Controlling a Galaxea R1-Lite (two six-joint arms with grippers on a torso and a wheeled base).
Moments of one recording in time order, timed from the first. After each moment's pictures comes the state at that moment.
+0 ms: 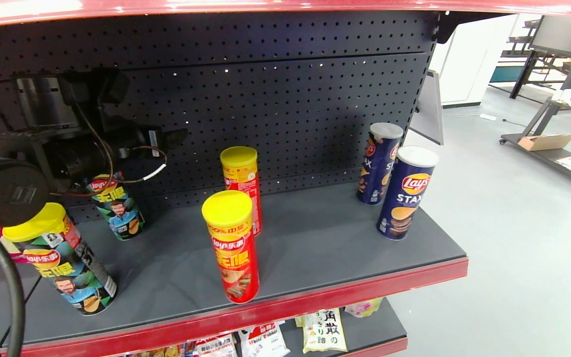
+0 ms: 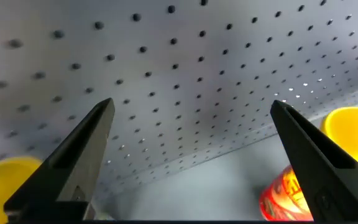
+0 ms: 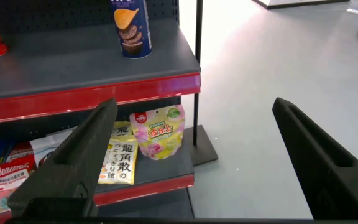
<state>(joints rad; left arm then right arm) -0.17 1.72 -1.03 -0.55 0.03 0.04 0.00 0.00 0.00 0.00 -0.01 0.00</state>
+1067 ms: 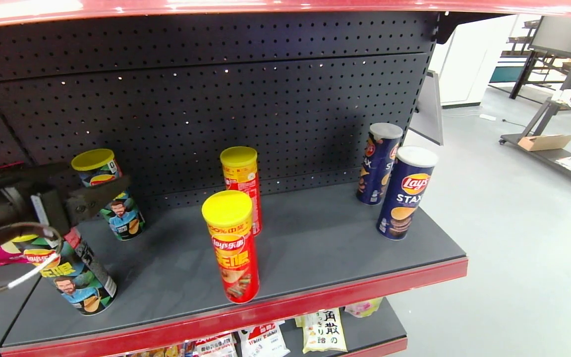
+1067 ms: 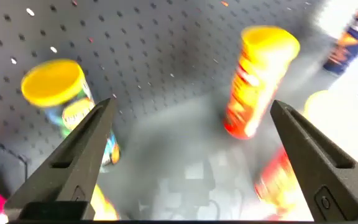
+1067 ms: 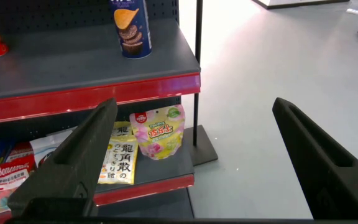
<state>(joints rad) -0.19 1.12 -0.64 -0.31 -0.07 0.04 0.00 0.00 0.00 0.00 -0.01 0.00</state>
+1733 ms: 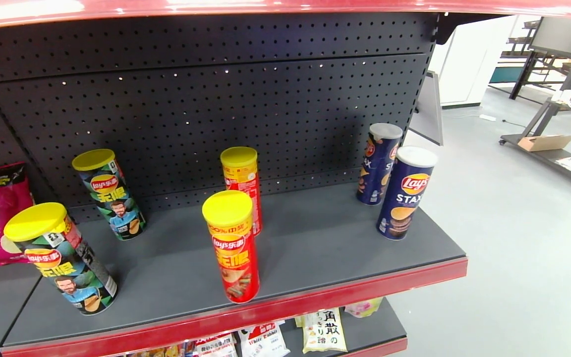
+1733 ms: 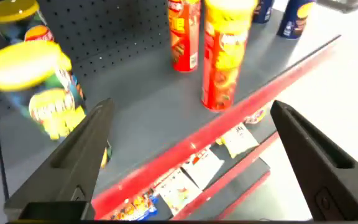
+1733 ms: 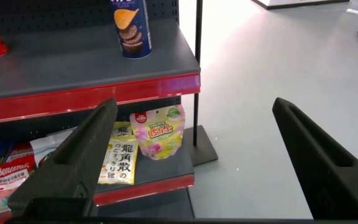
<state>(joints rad) 0.06 0.33 -0.34 0.11 -0.44 0.12 0.00 0.00 0.00 0.00 -0.01 0.00</state>
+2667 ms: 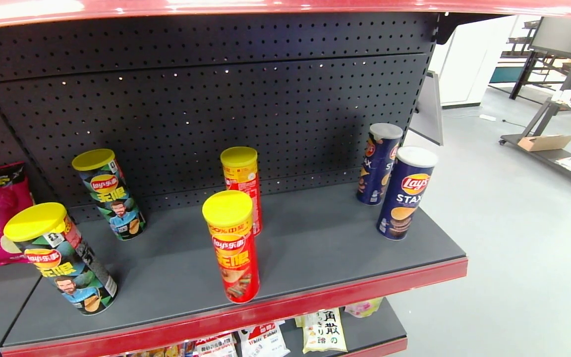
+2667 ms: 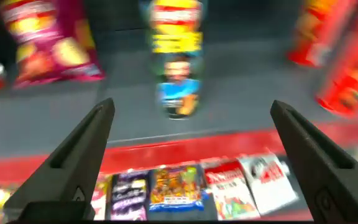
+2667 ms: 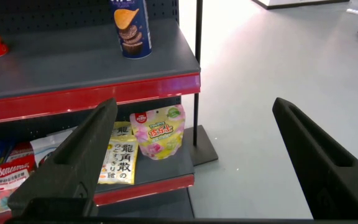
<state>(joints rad) 0.11 0.09 0.00 -0.08 0.03 0.00 0.00 0.00 0.00 0.00 -0.01 0.00</state>
